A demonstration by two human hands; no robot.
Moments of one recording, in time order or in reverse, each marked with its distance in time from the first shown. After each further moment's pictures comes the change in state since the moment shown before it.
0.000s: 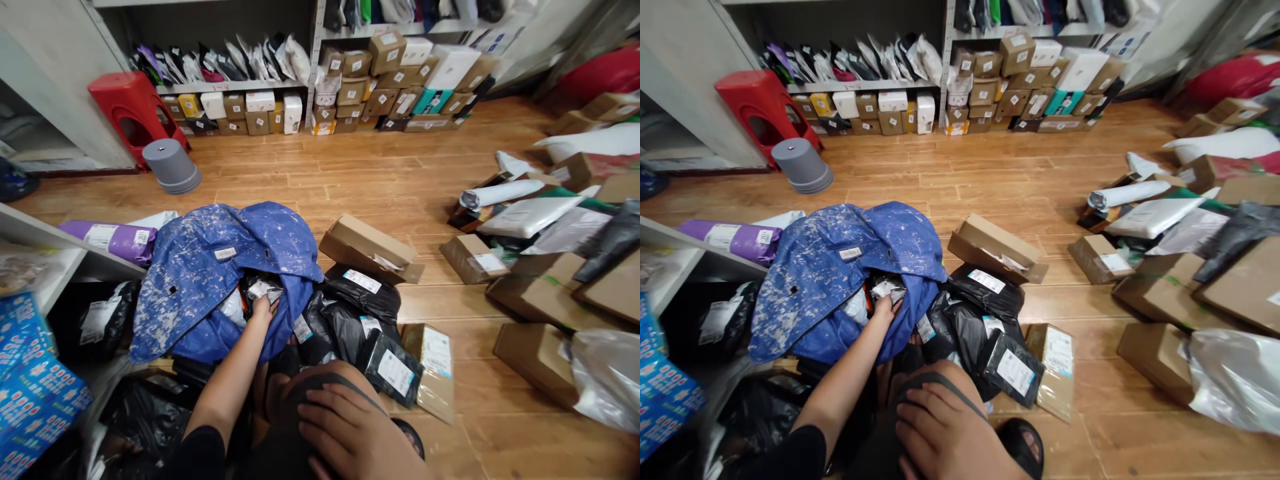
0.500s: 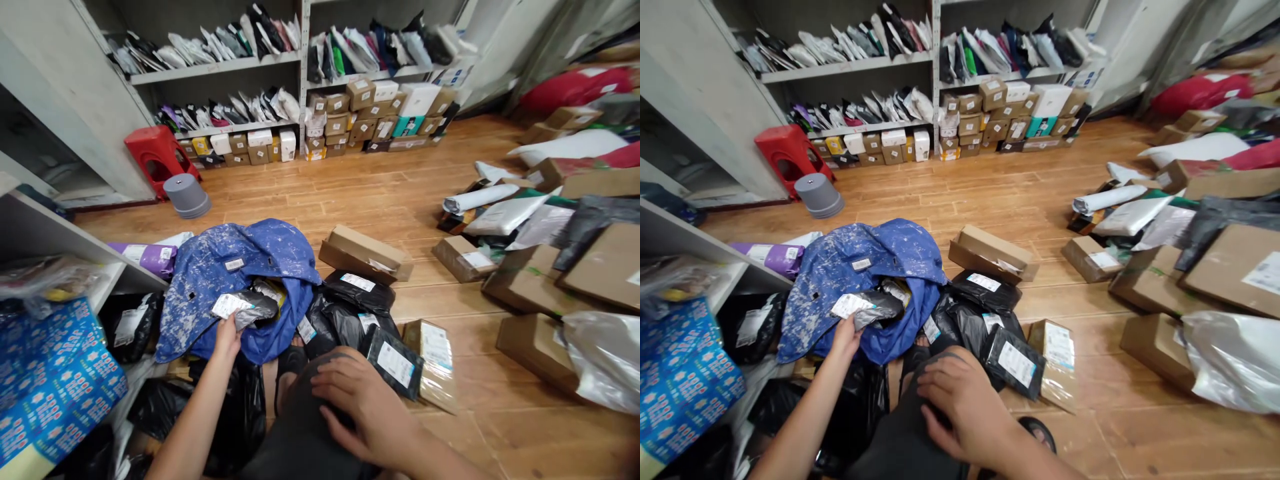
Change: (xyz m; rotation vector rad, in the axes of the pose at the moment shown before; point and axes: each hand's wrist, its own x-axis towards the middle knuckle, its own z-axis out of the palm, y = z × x) left_hand -0.141 0.086 -0.112 -0.290 0.244 0.112; right_hand -0.010 -0.024 -0.018 0.126 0.116 0.102
